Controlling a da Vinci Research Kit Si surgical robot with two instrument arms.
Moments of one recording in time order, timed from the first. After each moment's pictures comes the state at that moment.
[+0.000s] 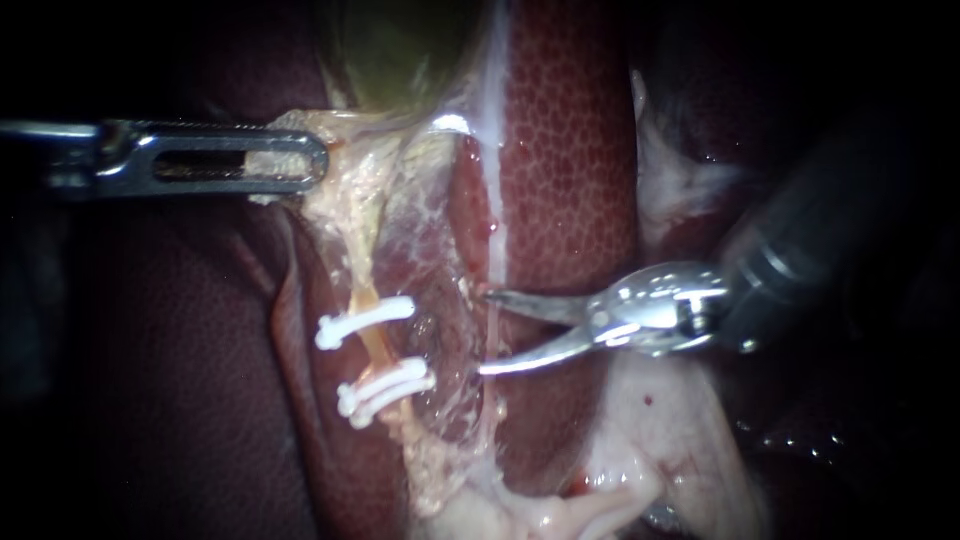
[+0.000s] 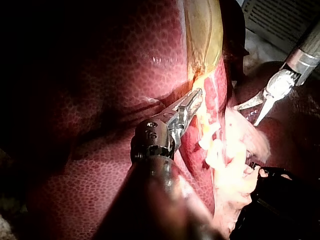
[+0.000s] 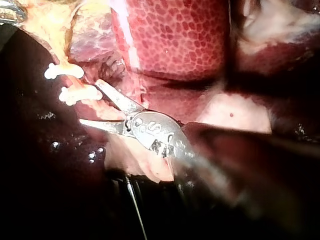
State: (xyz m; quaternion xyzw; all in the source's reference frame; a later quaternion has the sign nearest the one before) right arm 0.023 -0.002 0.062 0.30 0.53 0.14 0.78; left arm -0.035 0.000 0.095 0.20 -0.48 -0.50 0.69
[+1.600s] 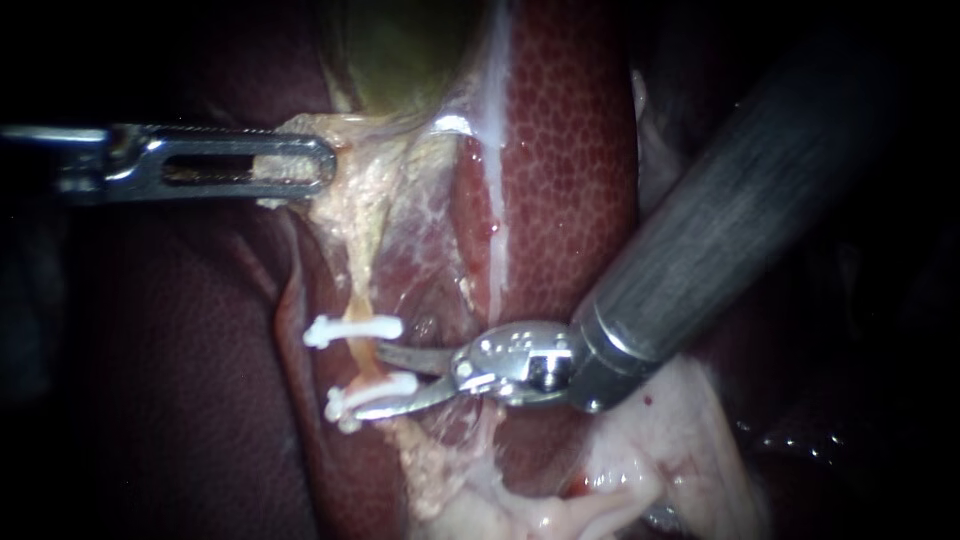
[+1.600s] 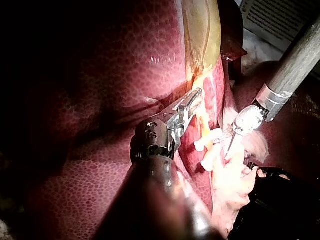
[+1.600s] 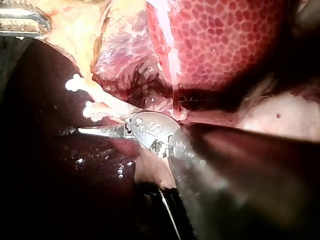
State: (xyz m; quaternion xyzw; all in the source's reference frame) right arm 0.032 -0.006 0.065 0.37 0.52 0.10 0.76; left arm -0.035 0.000 0.095 0.20 -0.48 -0.51 0.69
